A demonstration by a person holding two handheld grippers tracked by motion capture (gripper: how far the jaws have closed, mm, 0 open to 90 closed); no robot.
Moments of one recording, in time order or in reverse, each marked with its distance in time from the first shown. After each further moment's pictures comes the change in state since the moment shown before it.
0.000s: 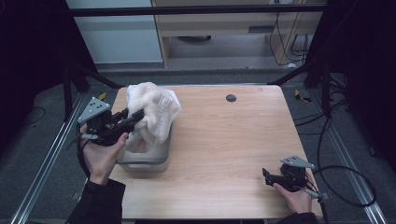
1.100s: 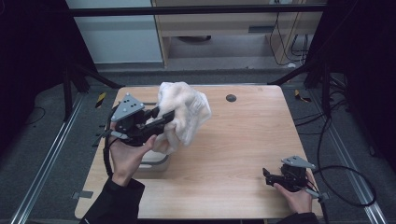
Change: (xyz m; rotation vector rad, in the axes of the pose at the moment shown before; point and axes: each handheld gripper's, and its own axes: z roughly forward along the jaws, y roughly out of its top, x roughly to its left) left arm -0.066 0.017 0.025 0.013 -0.135 0.109; right arm -0.001 0.000 -0.001 -0.005 0.001 -0.005
